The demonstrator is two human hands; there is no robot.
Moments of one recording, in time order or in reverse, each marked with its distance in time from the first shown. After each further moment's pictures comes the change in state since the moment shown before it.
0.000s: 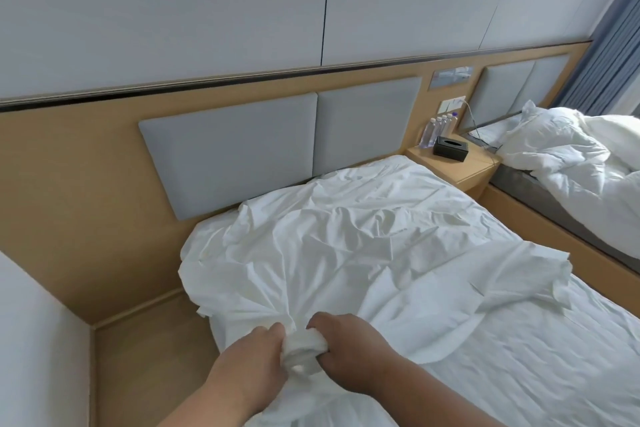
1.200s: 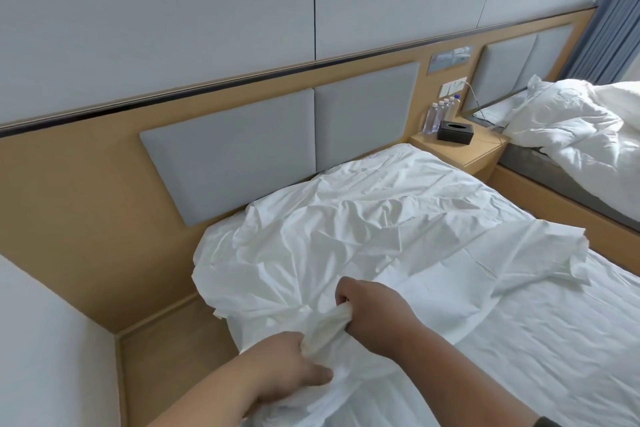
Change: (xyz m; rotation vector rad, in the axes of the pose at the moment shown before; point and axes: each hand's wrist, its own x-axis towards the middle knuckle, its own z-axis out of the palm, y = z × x) left_hand -0.010 0.034 -0.035 -0.426 -0.436 -0.200; right_hand 0.004 0.015 -0.026 -0.016 0.159 0.072
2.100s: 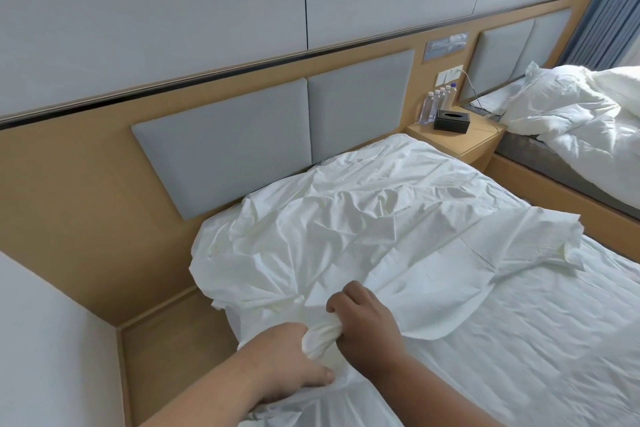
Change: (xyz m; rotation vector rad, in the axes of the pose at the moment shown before) left_hand -0.017 0.017 0.020 0.171 0.098 0.121; right_hand -0.032 0.012 0.054 -0.024 0.435 -0.144
